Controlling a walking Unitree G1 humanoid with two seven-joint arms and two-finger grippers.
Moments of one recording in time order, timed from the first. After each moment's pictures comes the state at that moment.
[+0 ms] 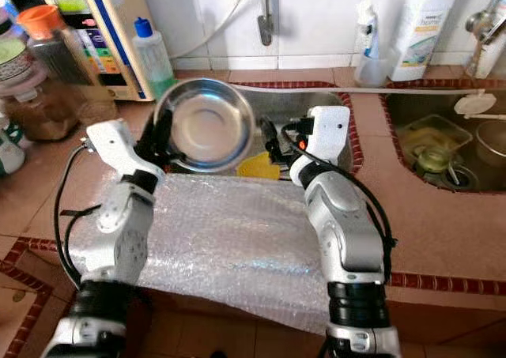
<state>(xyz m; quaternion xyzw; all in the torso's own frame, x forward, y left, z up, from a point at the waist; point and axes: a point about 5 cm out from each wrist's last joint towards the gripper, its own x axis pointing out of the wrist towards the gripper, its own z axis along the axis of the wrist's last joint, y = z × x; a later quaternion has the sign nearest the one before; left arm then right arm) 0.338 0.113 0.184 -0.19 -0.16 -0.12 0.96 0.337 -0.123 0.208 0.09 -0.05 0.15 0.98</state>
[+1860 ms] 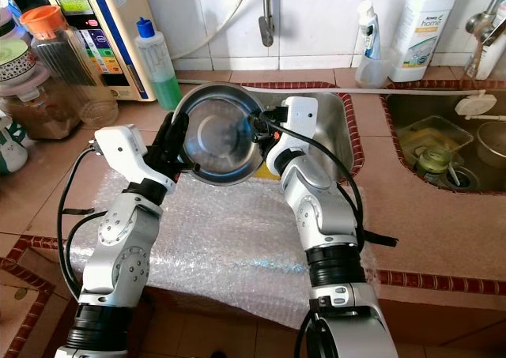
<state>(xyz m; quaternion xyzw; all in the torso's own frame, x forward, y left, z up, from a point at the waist) 0.315 0.095 0.193 -0.19 -0.16 -0.16 0.96 0.369 -0.096 0.203 0.14 0.00 0.19 0.97</state>
